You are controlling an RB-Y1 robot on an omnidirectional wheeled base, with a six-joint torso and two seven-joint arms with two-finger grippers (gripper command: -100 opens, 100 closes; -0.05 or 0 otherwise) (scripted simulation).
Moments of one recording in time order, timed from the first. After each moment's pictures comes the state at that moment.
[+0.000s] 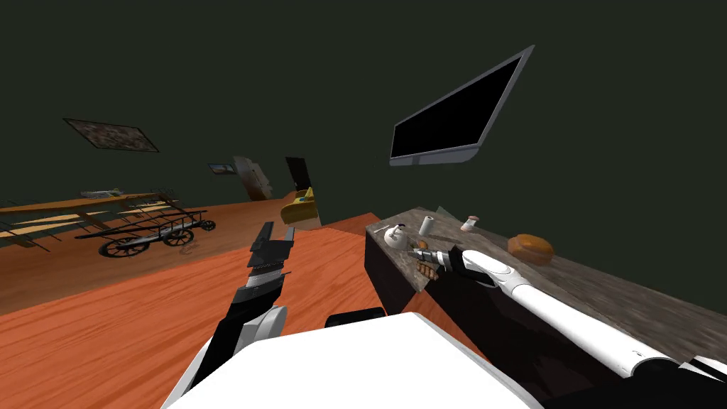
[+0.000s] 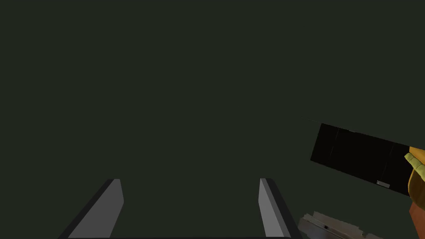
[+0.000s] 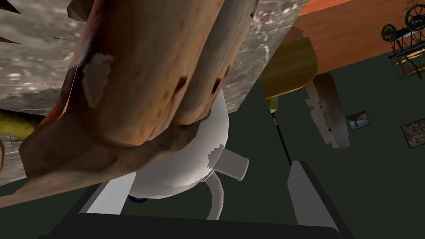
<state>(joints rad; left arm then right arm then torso) 0.53 0.00 -0.02 -2.31 -0.03 -0.42 0.13 0.19 -1.14 0.12 -1.38 0.83 -0.81 -0.47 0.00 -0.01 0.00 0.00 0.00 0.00</state>
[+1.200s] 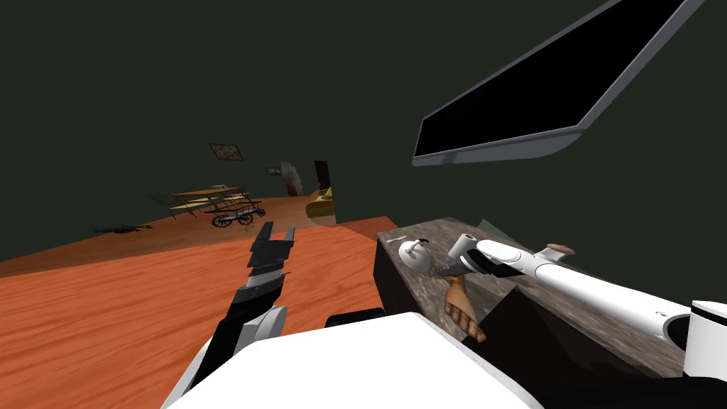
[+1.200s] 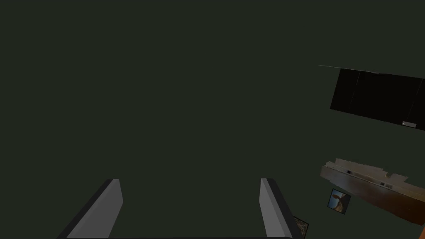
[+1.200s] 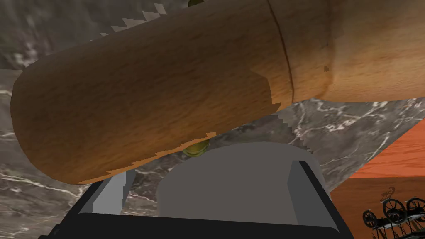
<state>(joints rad) 0.53 0.00 -0.02 -2.31 -0.03 -0.42 0.13 0.07 -1.43 0.35 -1.17 1.12 -1.05 -0.64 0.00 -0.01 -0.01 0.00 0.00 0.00</state>
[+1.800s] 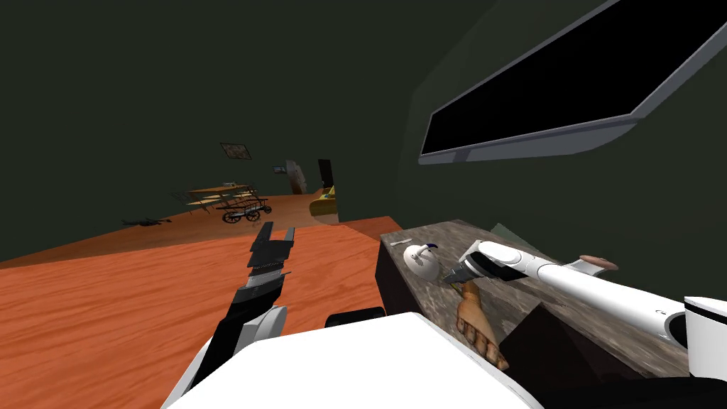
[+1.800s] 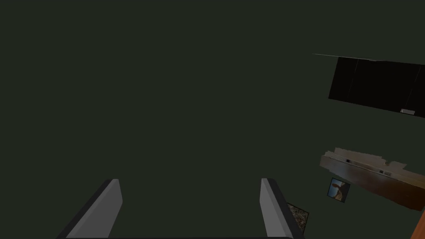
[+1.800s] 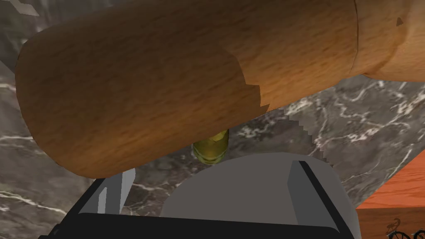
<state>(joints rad) 0.53 0.00 -0.02 -2.31 -0.03 -0.42 0.13 0.06 -1.45 0.40 -1.14 1.16 -1.09 -0.67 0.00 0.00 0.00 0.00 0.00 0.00</state>
